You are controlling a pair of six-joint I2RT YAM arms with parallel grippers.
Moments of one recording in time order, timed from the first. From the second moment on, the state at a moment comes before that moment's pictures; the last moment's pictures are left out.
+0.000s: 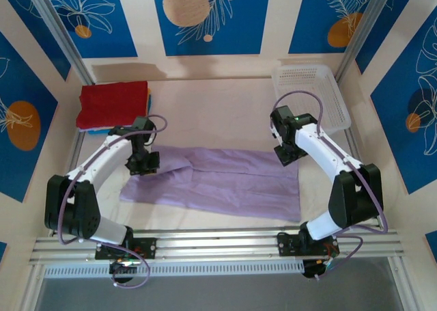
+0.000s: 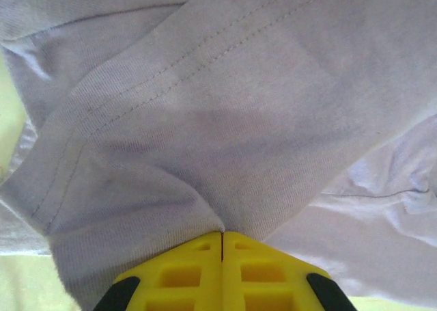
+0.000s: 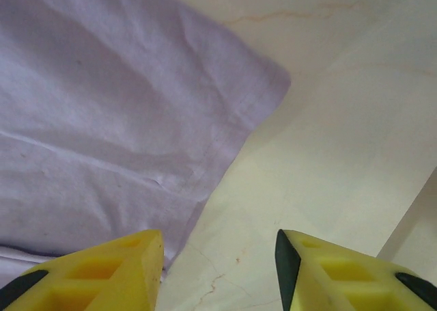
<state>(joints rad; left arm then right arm) -0.26 1.46 1.04 -1.08 0.06 -0.41 0.31 1.50 1.18 -1.16 0.31 -0.09</state>
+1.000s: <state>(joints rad) -0.27 1.82 1.43 -1.08 0.17 -0.33 0.40 1.44 1.24 -1.11 0.00 0.13</state>
